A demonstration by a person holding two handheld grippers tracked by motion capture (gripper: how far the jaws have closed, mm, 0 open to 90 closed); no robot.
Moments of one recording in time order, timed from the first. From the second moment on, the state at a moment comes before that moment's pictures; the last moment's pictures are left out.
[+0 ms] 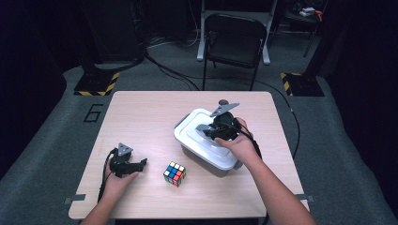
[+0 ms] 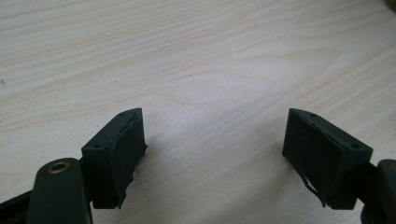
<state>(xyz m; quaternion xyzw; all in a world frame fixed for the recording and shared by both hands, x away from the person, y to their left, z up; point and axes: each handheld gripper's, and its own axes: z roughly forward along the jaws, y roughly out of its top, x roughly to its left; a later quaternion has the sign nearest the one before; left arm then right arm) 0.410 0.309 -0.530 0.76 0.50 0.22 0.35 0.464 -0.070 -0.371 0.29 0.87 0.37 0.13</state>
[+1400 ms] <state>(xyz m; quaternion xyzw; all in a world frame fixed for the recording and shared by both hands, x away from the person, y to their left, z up) 0.409 0.307 -0.530 0.77 0.49 0.22 0.35 0.448 -0.070 -0.371 0.32 0.86 0.37 0.15</state>
